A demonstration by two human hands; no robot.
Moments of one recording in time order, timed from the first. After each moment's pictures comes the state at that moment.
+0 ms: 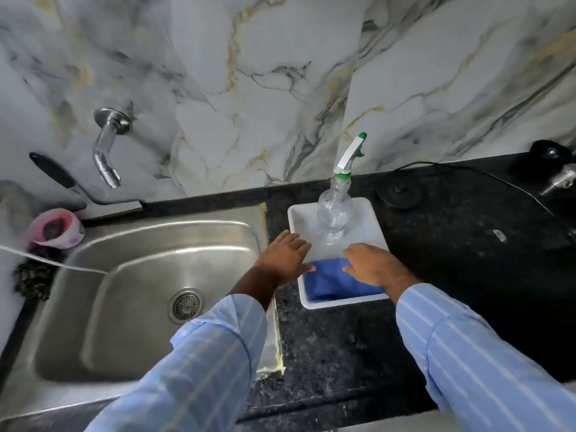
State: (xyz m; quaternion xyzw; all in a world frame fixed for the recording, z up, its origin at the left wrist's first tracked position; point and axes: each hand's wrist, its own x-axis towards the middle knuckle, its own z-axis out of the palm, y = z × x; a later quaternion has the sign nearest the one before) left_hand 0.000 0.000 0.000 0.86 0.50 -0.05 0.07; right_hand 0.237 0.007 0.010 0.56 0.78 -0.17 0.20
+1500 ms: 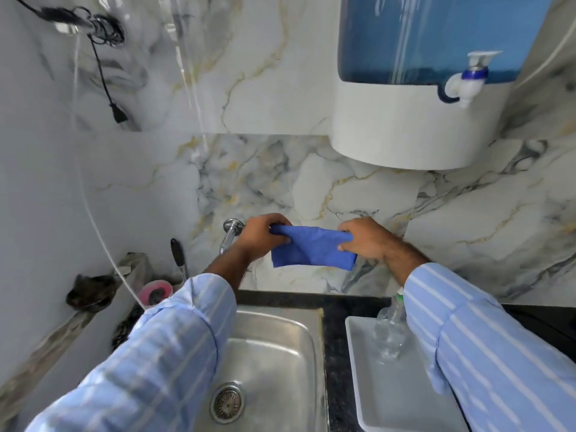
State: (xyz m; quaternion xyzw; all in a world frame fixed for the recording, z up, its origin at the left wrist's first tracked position) left_hand -0.203 0.031 0.284 0.66 0.62 0.38 0.19; right_hand 0.060 0.095 0.305 0.50 0.86 -0.12 -0.07
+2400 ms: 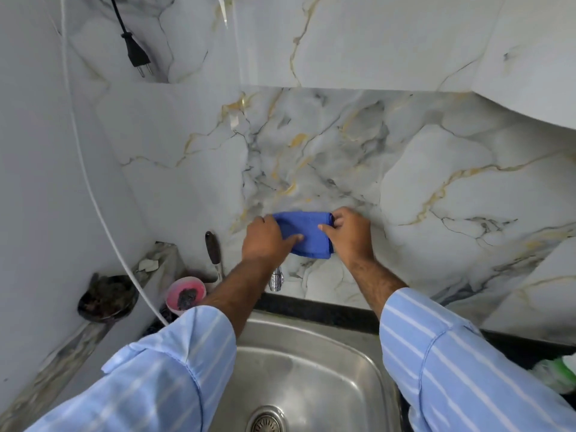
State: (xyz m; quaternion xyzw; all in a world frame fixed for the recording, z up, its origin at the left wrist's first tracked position) left_hand -0.357 0.130 0.181 0.51 0.83 0.24 0.04; right_hand -0.192 0.200 0.181 0.53 0.71 -0.27 -0.37
